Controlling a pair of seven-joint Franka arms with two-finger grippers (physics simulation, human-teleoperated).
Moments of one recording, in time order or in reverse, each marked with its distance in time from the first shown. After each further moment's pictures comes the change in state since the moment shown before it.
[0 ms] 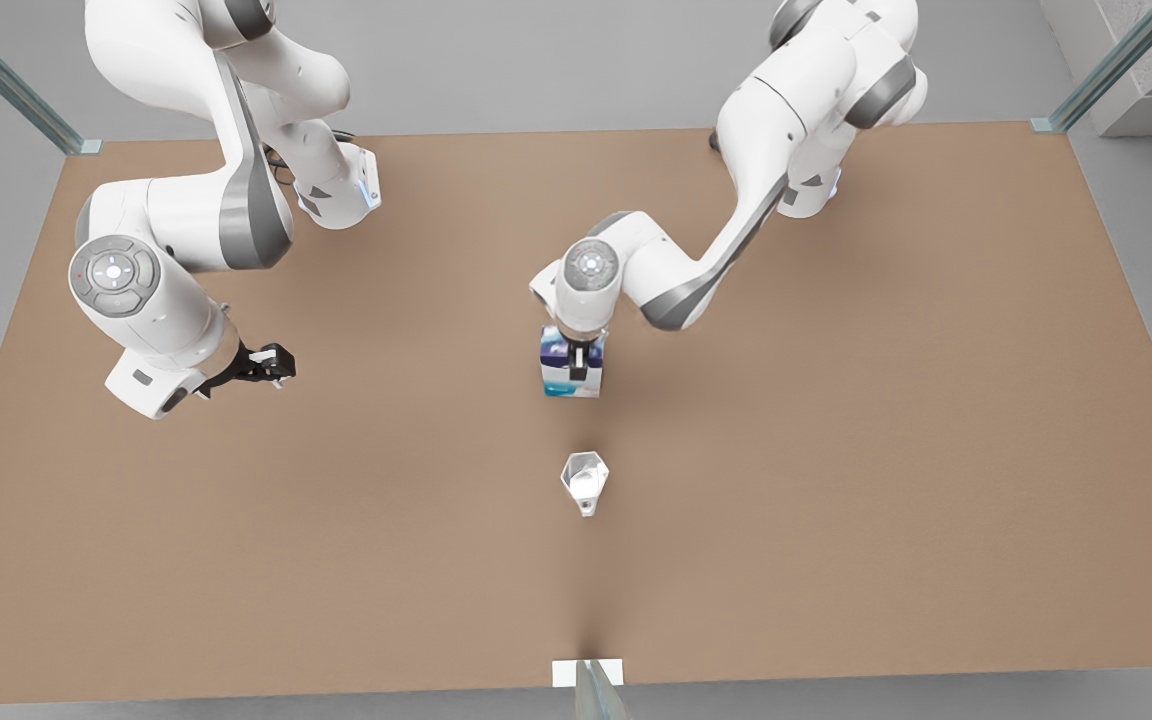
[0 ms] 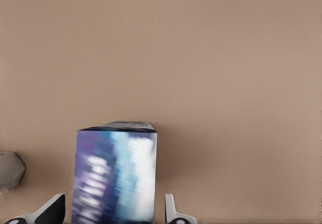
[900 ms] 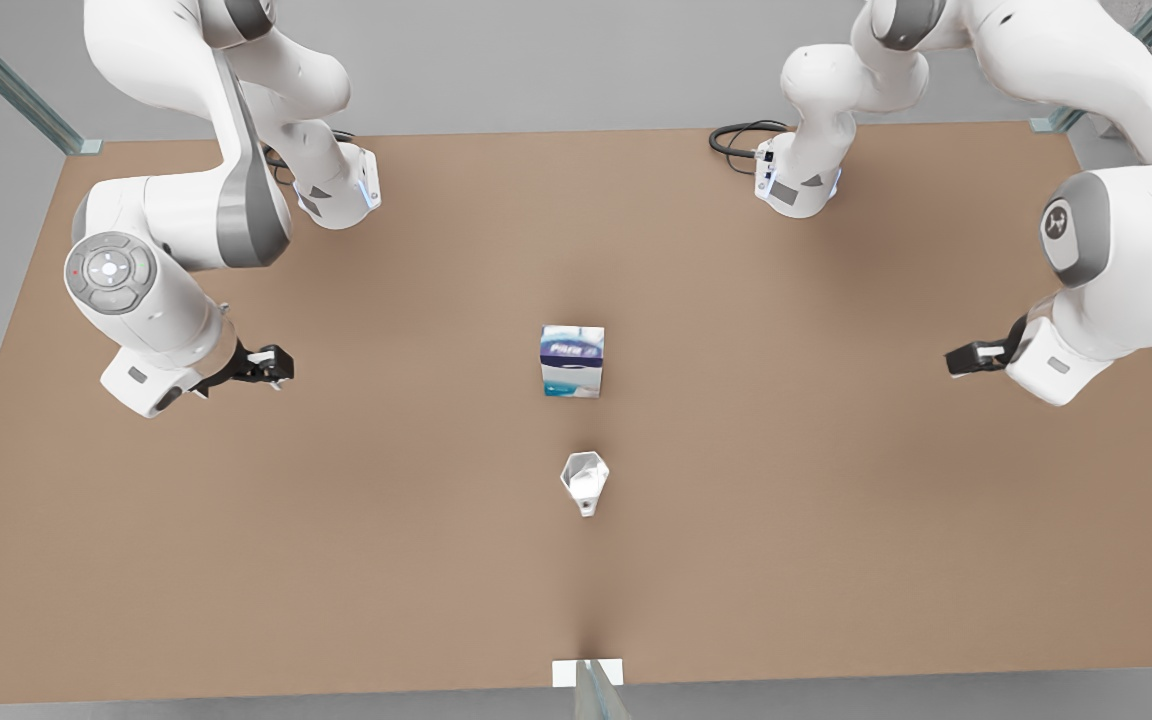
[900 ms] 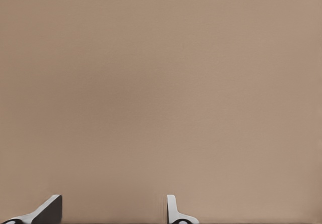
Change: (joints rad) left arm 0.544 -0.294 0.357 0.171 -0.058 -0.535 -0.796; right arm 0.000 0.000 0.000 0.008 0.002 0.000 0.040
